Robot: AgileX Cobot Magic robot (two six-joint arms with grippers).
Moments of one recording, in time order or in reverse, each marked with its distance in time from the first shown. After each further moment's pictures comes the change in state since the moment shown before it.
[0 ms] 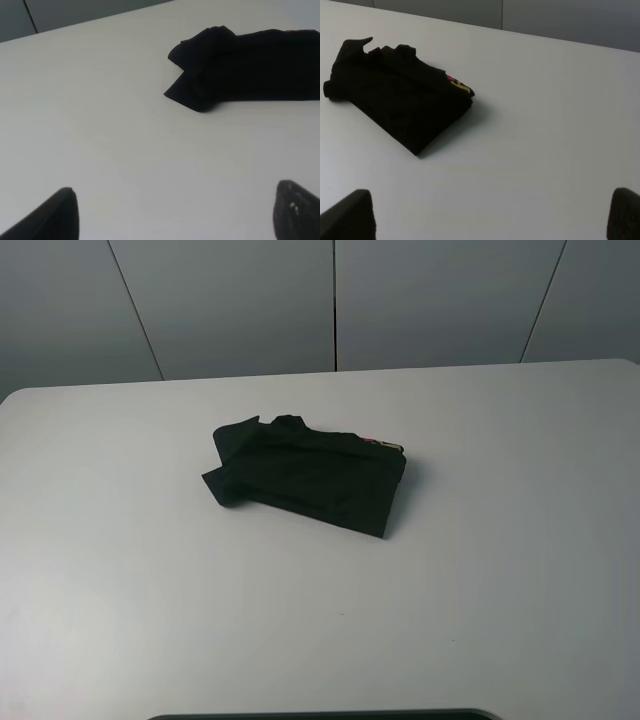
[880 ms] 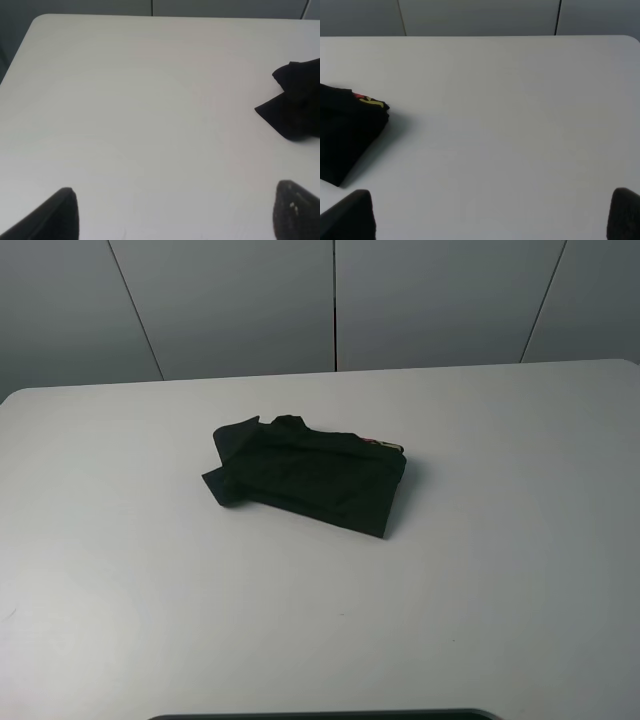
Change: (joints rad) left arm 0.401 0.000 0.000 -0.021 -0.002 -0.017; right arm -0.341 0.000 0.000 0.018 0.000 -0.027
